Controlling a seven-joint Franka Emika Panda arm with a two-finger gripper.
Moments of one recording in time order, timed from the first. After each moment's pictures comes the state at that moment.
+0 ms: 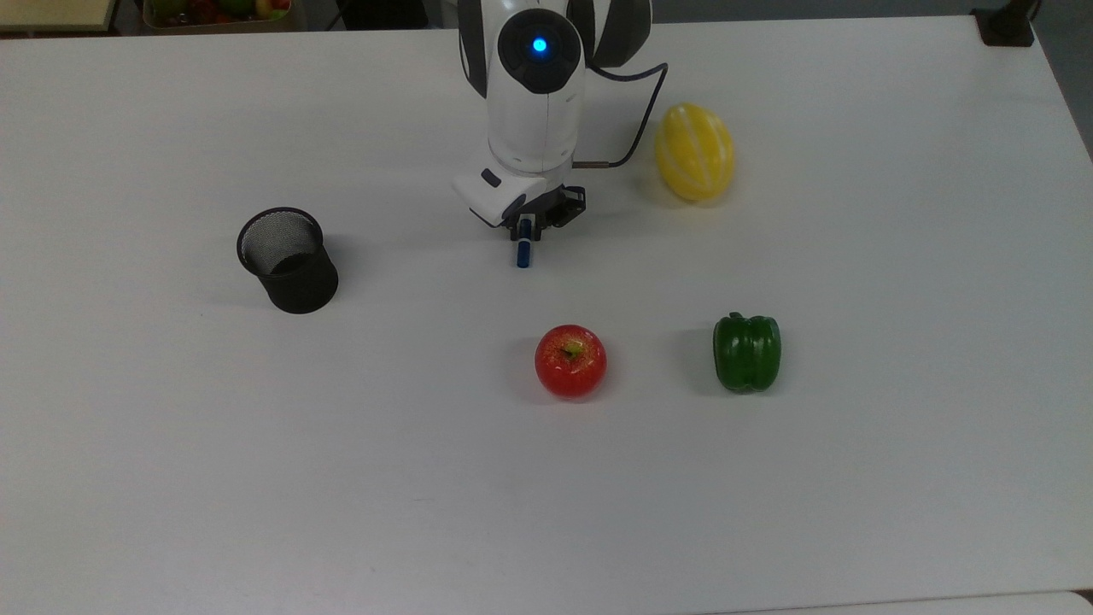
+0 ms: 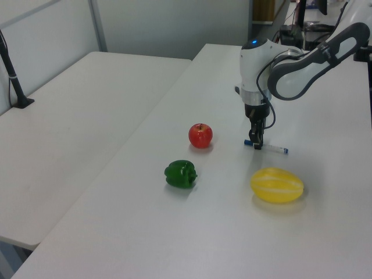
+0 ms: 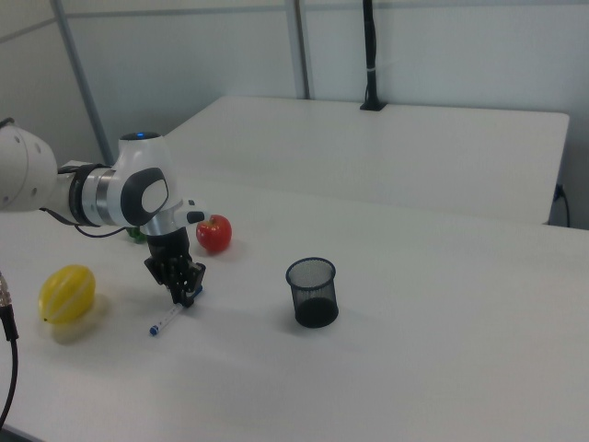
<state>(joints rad) 0.05 0.36 0.17 -1.90 -0.12 2.18 0.19</state>
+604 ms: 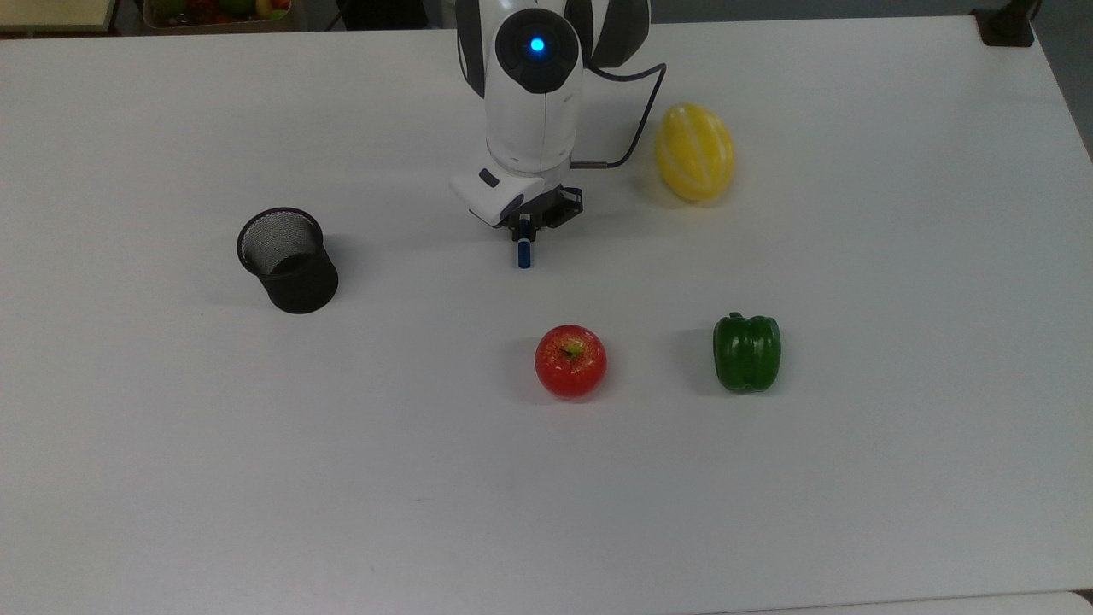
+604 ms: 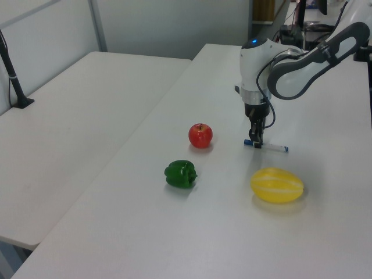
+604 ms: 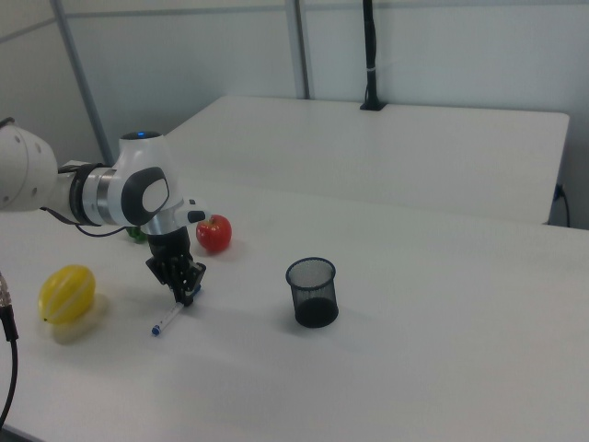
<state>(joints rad) 0.05 0.36 0.17 -1.90 -0.12 2.18 0.19</state>
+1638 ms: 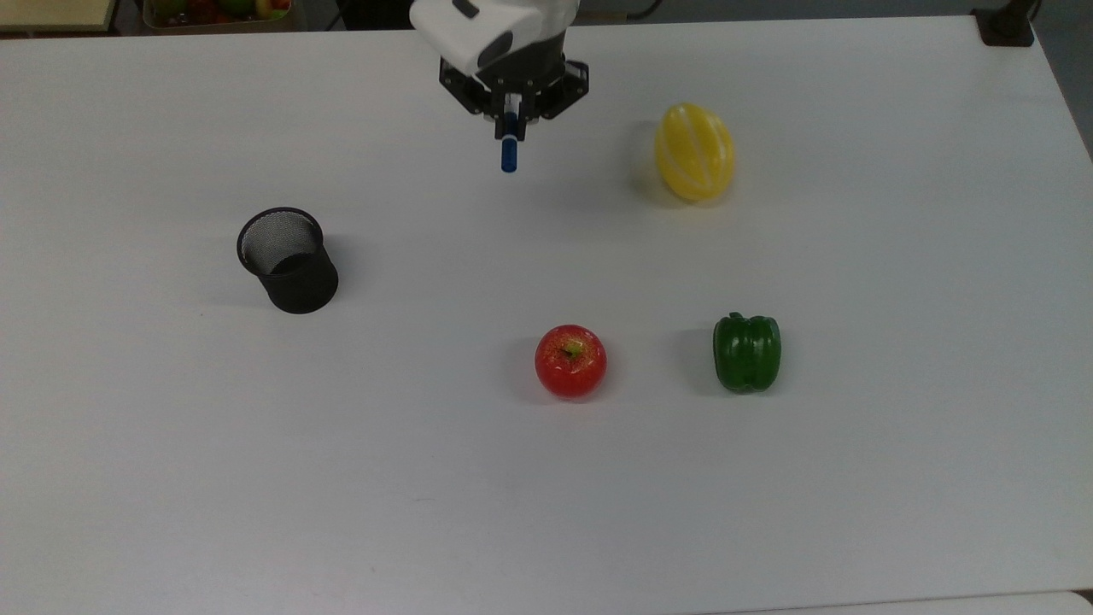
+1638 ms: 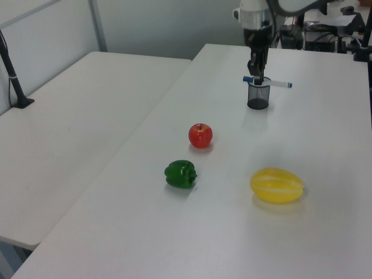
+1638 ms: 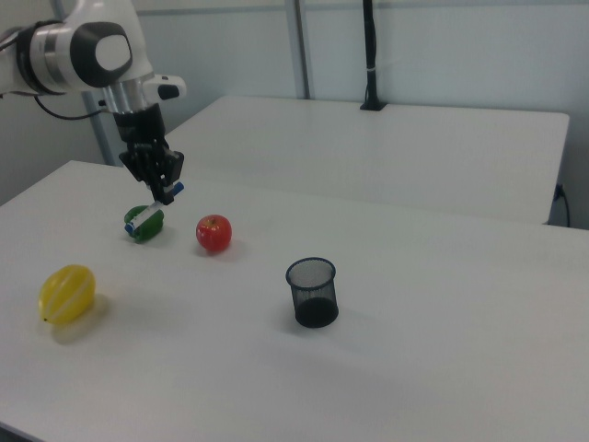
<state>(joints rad) 0.06 0.23 0.17 -1.49 -0.12 1.65 0.19</state>
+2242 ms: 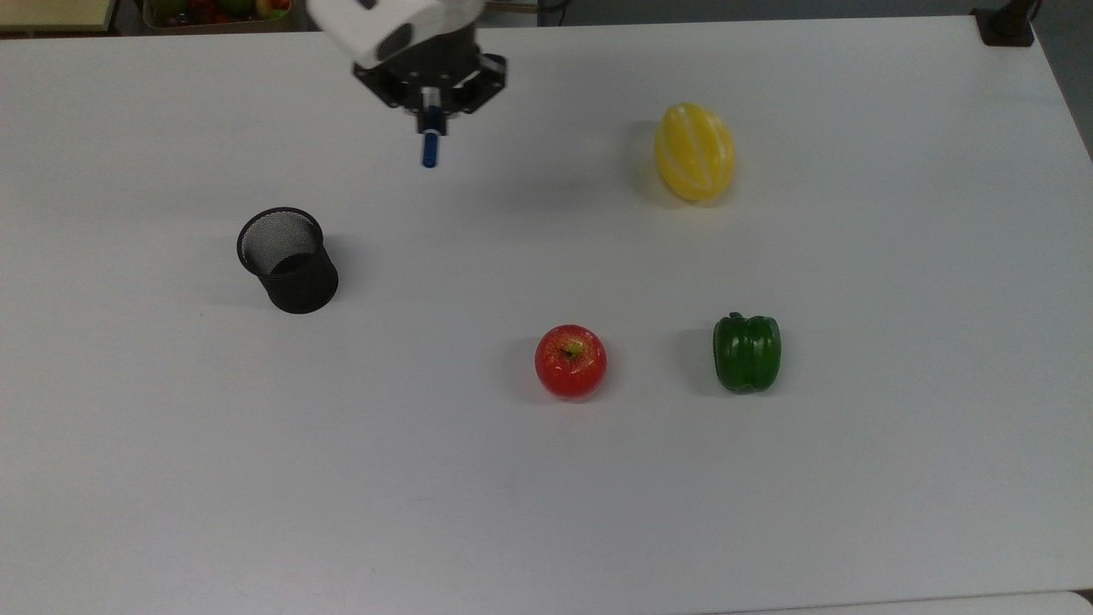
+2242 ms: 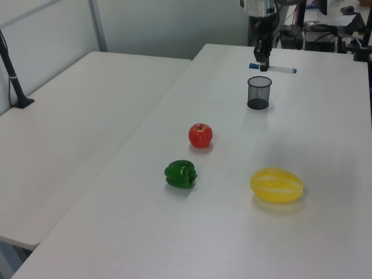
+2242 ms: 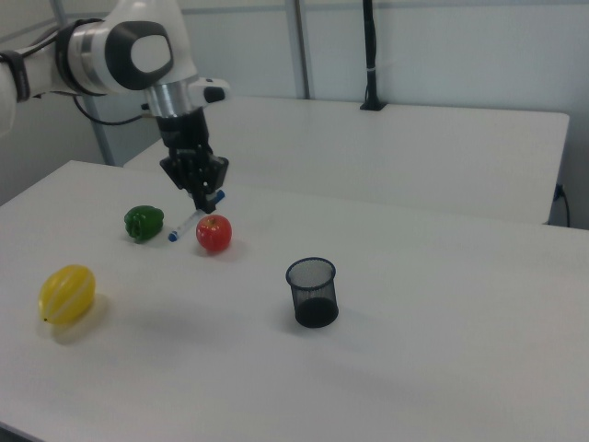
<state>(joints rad) 0.03 0.24 0.05 -1.47 -0.12 1.64 0.03</state>
